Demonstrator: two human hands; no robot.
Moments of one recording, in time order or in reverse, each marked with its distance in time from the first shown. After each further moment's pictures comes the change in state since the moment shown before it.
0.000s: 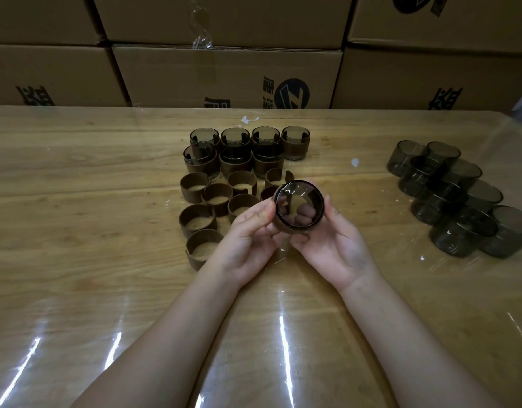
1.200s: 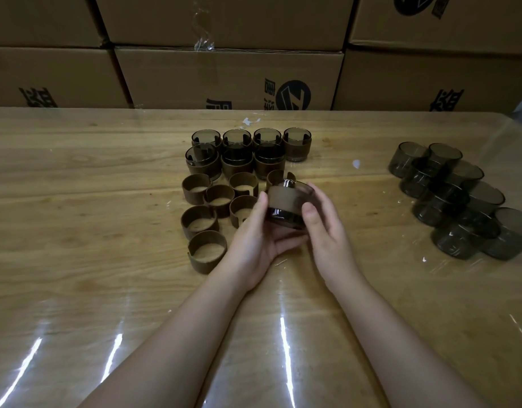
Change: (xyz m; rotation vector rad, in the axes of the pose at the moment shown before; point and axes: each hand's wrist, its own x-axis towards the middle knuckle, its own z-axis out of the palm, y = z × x) left_hand 0.006 -0.010 0.006 0.179 0.259 -0.016; right_hand -0.001 0.016 -0.003 -0.855 0.136 -0.413
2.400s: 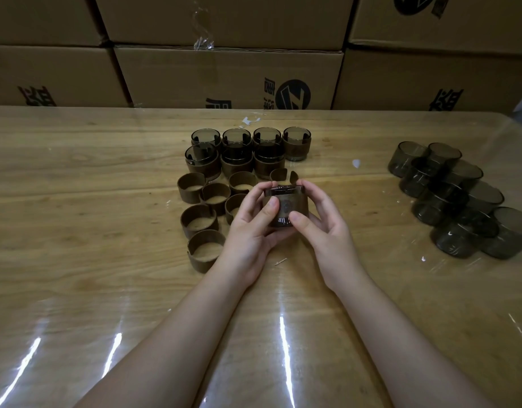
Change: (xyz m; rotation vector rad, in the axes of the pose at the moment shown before) left_hand 0.001 0.001 -0.004 -0.146 -0.013 0.157; right_hand 0.002 0.008 -0.005 0.170 -0.057 0.026
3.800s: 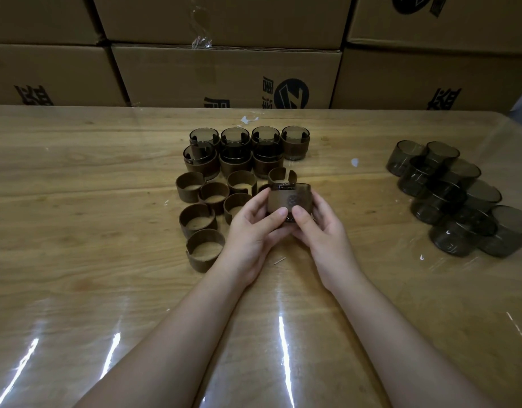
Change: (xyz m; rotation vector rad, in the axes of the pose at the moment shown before) left_hand 0.001 -0.003 -0.002 0.024 0.029 -0.053; right_hand 0.003 0.003 0.005 0.013 0.102 0.148
